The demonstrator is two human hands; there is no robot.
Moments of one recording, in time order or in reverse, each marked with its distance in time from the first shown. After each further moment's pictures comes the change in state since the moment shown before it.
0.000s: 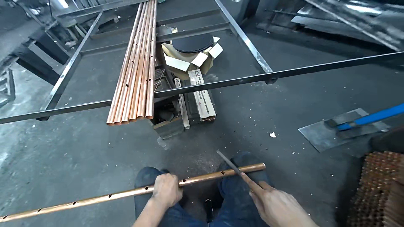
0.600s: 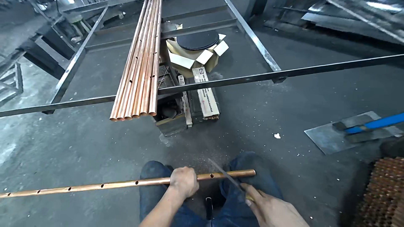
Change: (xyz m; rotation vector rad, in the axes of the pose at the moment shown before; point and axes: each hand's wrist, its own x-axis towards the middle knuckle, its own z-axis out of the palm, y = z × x) left_hand 0.017 0.053 -0.020 -0.021 -0.134 -0.032; right_hand -0.011 -0.017 -0.007 0.133 -0.070 -0.072
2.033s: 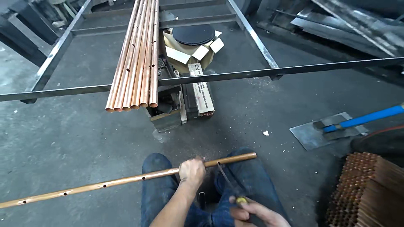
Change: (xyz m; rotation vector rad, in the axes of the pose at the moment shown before) left_hand 0.021 0.038 0.017 -0.112 0.318 -0.028; right_hand -0.029 -0.061 0.000 2.042 -0.339 0.310
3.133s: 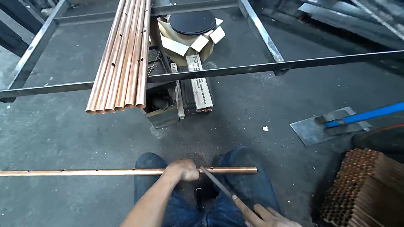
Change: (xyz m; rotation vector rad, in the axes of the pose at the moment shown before) left_hand 0.034 -0.026 -0.036 -0.017 -0.642 0.164; right_hand -0.010 -0.019 -0.051 -2.217 0.210 -0.331
